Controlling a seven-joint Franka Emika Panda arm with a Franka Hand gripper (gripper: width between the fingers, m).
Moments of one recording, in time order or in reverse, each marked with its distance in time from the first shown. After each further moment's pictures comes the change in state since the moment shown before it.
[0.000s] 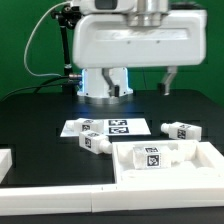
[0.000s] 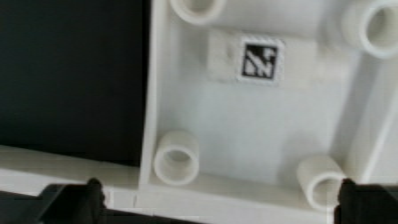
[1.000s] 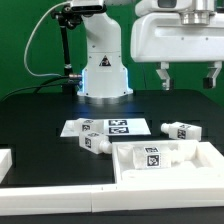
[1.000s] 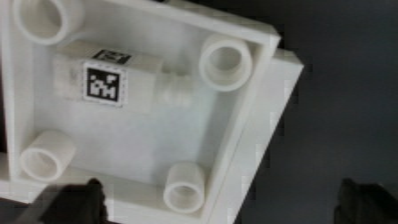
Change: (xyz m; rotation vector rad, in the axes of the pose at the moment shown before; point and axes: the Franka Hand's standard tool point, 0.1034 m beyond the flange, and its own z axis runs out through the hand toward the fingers) arm -0.009 -0.114 -0.007 -0.020 0.106 0.014
